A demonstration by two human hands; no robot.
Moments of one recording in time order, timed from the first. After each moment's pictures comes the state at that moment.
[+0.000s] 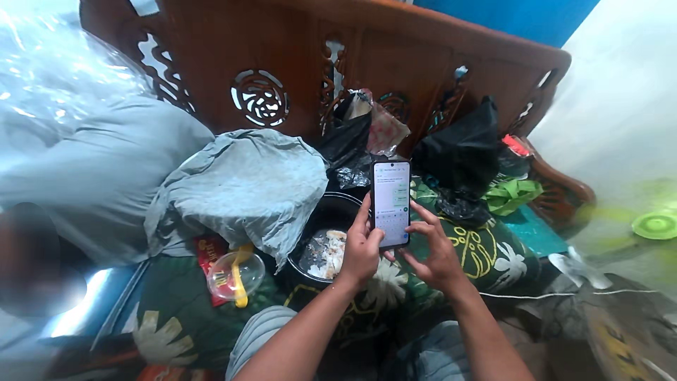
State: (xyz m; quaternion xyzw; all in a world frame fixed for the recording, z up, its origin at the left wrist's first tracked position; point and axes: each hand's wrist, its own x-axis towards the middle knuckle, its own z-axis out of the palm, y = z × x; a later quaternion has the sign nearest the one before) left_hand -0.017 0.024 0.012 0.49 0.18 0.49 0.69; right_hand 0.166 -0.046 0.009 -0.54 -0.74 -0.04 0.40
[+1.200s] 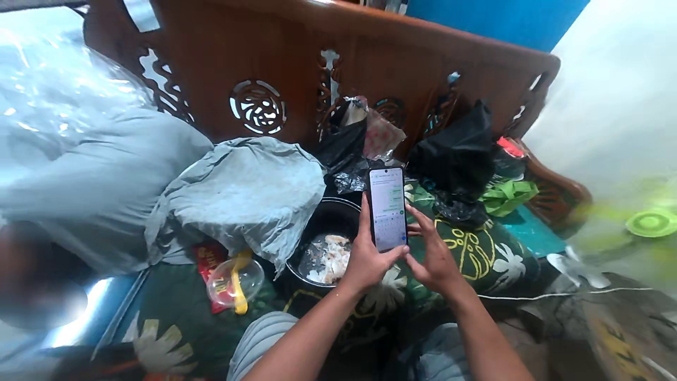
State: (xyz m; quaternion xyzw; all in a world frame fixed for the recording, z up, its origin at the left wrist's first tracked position) left_hand -0.008 0.022 0.004 0.58 0.23 0.46 0.63; right_hand 0.167 -0.047 0.006 -0.56 -0.73 0.01 0.39
